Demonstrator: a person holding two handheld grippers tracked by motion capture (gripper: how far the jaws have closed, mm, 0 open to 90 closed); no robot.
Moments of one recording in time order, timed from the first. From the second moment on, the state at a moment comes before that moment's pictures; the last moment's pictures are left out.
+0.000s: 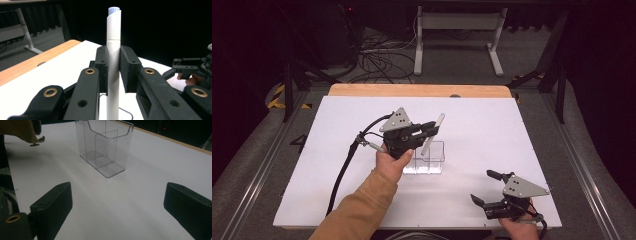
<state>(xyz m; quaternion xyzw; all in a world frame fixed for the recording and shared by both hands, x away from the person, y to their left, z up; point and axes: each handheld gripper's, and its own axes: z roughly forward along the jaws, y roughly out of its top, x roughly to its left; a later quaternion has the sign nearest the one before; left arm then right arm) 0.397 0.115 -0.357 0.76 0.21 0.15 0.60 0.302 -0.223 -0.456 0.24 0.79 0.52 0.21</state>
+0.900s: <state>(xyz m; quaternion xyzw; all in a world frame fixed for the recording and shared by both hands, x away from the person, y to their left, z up) 0.400 0.123 -0.391 0.77 0.23 0.14 0.57 0.306 -0.217 -0.455 0.22 0.79 0.53 0.21</state>
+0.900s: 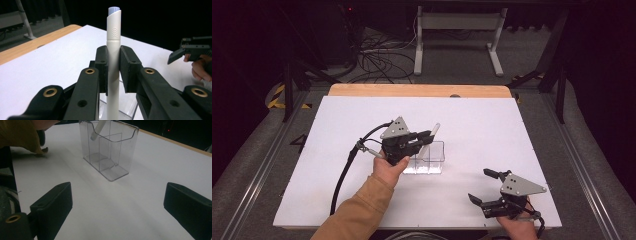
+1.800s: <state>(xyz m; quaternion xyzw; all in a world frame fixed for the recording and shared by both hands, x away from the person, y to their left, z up) 0.363 0.158 -0.363 0.76 0.24 0.22 0.56 0.315 -0.210 -0.454 0.22 0.79 0.53 0.20</state>
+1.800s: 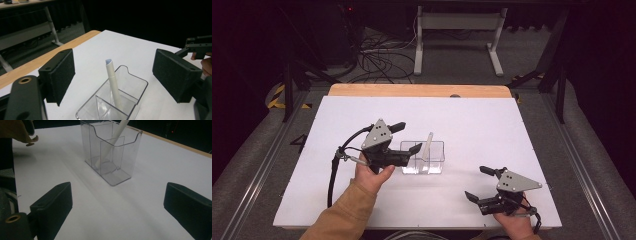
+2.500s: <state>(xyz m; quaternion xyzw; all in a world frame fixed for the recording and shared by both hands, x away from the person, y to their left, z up) 0.337 0.209 -0.359 0.76 0.25 0.22 0.55 0.311 -0.213 -0.453 0.22 0.79 0.54 0.21</state>
